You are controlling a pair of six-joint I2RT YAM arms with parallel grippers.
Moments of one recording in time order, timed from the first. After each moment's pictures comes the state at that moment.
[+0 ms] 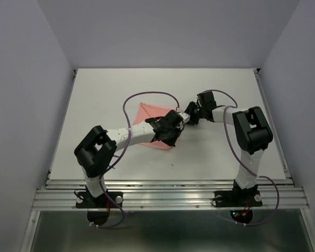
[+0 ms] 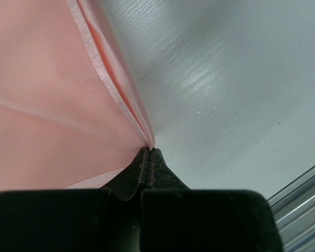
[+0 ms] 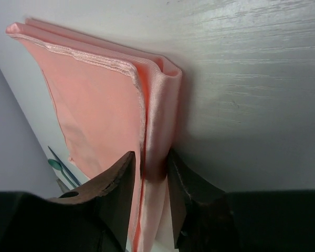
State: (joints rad) left arm -0.92 1.77 1.20 -0.42 0.01 -0.28; right arm 0.30 1.97 1.14 -0.01 -0.45 0.83
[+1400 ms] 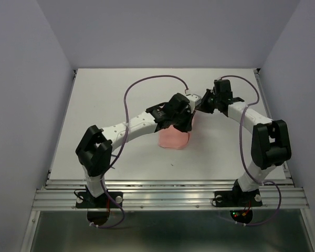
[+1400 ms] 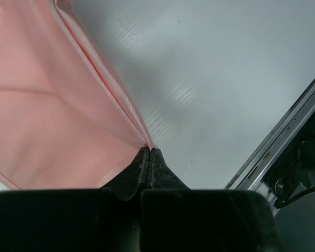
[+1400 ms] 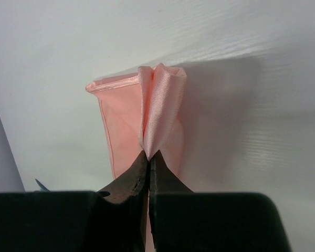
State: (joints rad) left arm -0.91 1.77 1.45 -0.41 0.14 -0.32; right arm 0.22 1.73 1.18 -0.21 -0.25 0.71
